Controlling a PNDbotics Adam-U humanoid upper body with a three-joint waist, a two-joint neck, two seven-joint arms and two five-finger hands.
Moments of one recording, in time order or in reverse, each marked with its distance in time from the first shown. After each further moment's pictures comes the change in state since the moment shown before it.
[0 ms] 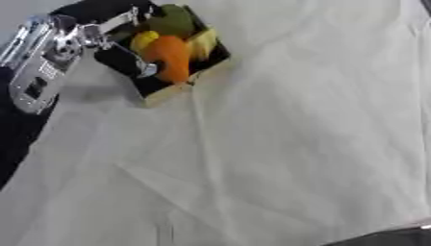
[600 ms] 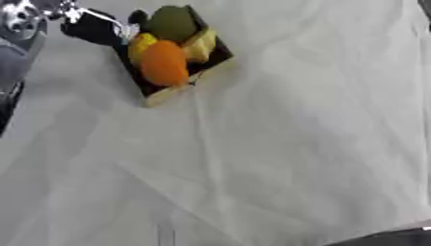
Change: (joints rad) left arm 0.076 0.153 0.082 -0.313 0.134 0.115 0.082; right arm 0.017 -0.009 -0.009 -0.008 -0.002 0.000 -0.004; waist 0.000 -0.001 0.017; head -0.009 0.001
